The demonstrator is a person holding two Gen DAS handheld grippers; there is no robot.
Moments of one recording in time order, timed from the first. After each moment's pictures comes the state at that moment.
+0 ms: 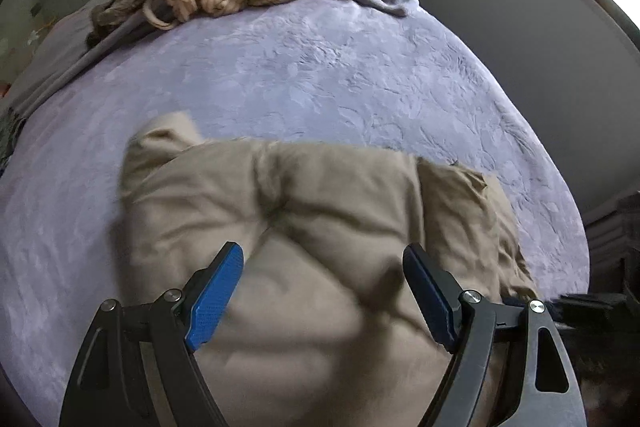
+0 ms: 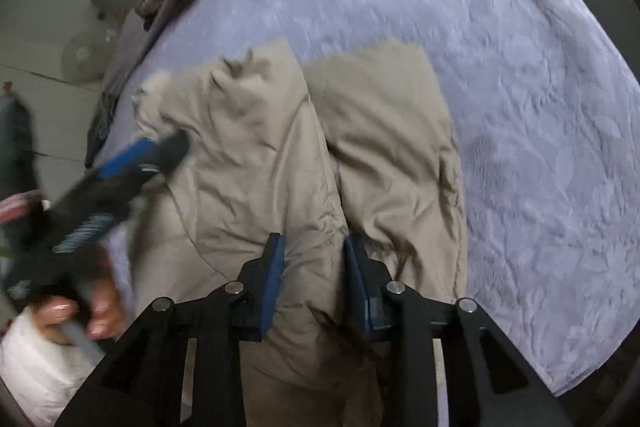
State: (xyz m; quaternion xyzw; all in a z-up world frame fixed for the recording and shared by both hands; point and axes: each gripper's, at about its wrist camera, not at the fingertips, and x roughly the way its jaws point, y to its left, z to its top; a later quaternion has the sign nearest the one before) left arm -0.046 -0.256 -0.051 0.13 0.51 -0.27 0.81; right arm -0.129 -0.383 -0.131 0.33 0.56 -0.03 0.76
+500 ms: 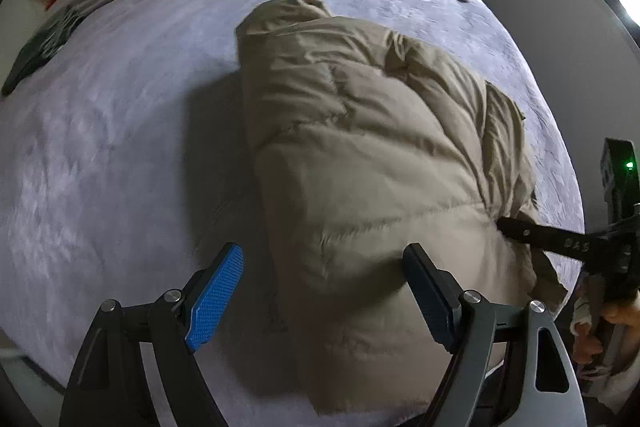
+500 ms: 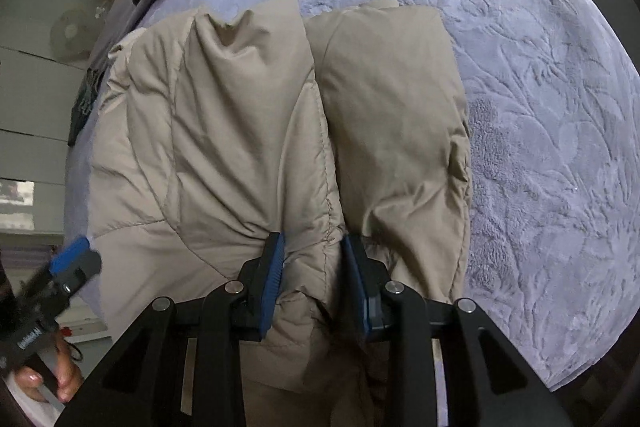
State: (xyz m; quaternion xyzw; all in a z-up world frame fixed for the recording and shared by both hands) left arm -0.103 -0.157 -0.050 0.06 0.59 -0.18 0.79; right arm -0.134 -0.376 -0.151 0.30 0.59 -0.03 0.75
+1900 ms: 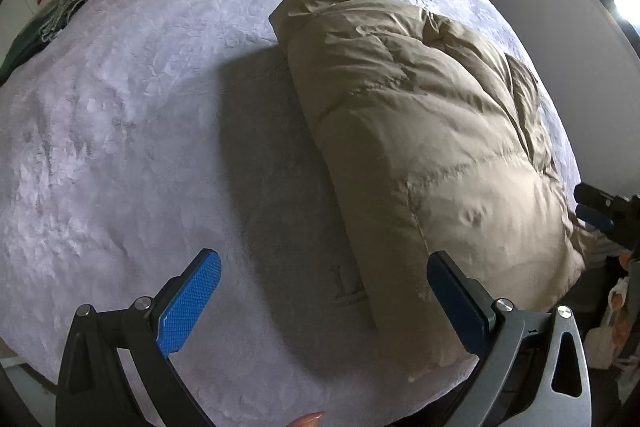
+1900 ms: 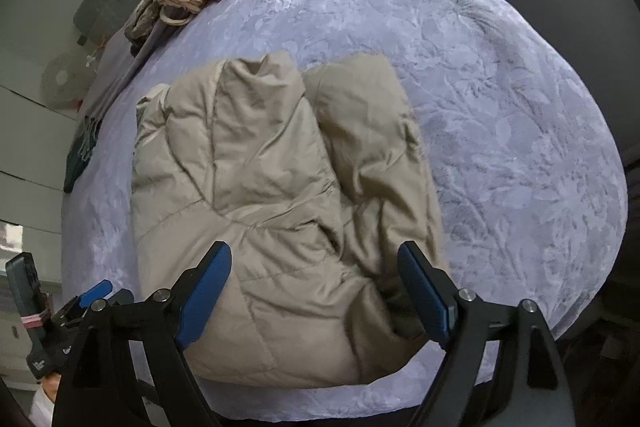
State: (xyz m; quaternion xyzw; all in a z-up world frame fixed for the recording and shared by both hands) left arm -0.097 -0.099 -0.066 0.05 0.60 -0.20 0.77; right arm -0.178 -0.354 -0.086 0.30 0.52 -0.12 0.79
